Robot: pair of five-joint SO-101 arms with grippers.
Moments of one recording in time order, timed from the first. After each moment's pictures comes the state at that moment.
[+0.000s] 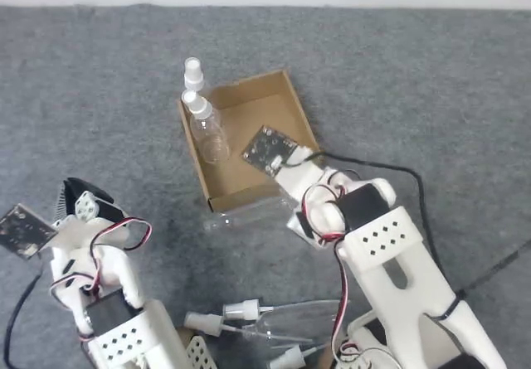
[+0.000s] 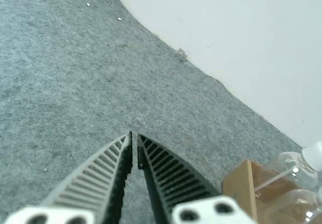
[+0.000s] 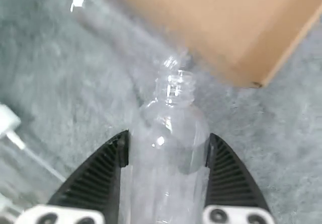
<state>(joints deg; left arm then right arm) -34.5 -99.3 94.4 37.1 28.4 -32.2 -36.3 38.3 74.3 24.6</state>
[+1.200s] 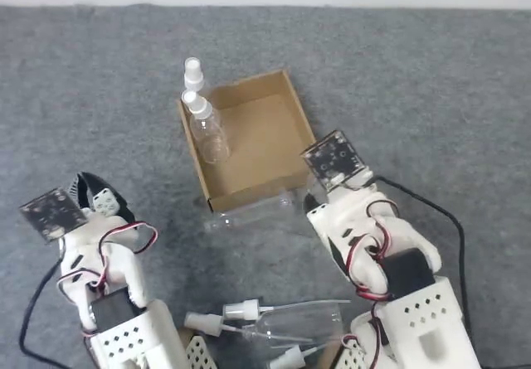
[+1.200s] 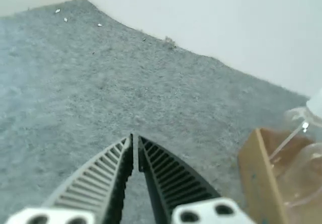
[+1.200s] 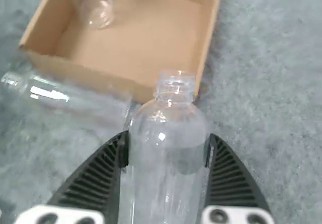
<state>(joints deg) -30.6 -99.3 96.3 35.6 13.0 -25.2 -66.6 58.8 60.3 11.7</state>
